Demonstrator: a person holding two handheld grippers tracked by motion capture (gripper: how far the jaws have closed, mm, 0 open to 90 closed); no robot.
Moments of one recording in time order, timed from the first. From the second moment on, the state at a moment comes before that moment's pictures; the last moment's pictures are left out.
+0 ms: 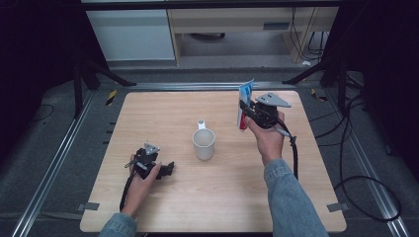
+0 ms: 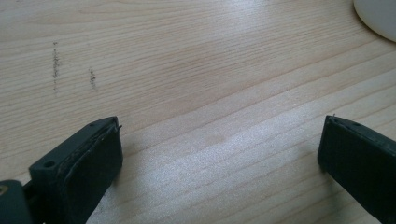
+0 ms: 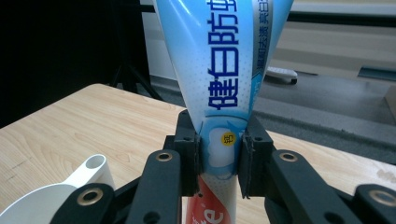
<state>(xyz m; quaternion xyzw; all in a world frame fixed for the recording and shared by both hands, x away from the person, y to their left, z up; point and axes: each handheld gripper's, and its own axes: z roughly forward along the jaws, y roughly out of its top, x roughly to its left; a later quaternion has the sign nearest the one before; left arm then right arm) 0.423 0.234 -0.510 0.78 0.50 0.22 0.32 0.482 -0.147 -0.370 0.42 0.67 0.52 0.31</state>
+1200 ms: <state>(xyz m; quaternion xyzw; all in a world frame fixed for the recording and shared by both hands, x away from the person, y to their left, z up) 0.423 0.234 -0.510 0.78 0.50 0.22 0.32 0.469 -0.113 -0.343 0.39 0.65 0.57 0.32</state>
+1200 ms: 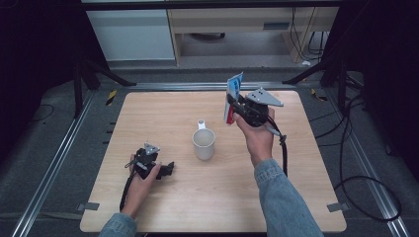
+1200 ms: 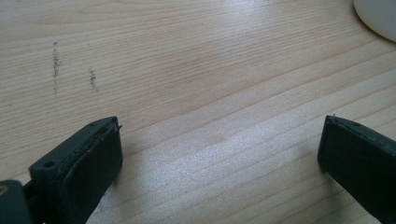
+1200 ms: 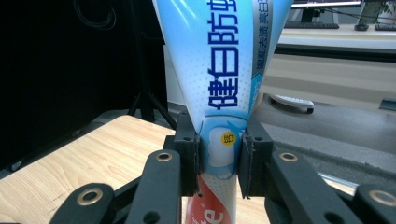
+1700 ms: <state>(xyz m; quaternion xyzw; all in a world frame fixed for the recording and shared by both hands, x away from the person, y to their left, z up) 0.423 0.234 -0.510 0.77 0.50 0.22 0.32 0.463 -0.093 -0.338 0.37 0.65 0.59 0.31</state>
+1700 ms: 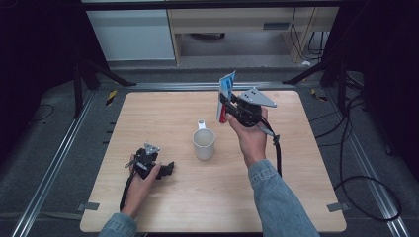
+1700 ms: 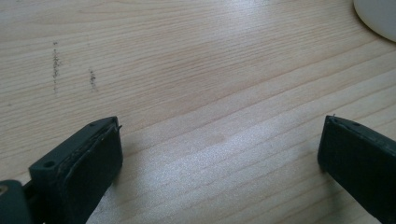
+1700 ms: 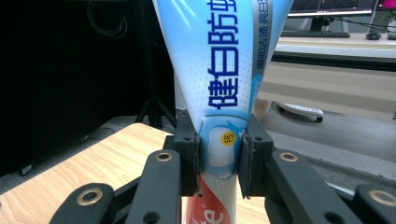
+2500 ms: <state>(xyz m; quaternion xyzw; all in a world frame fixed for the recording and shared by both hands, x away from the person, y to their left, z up) 0.424 0.234 -0.510 0.78 0.50 0.22 0.32 0.449 -0.069 -0.336 0.34 0.65 0.61 0.31</state>
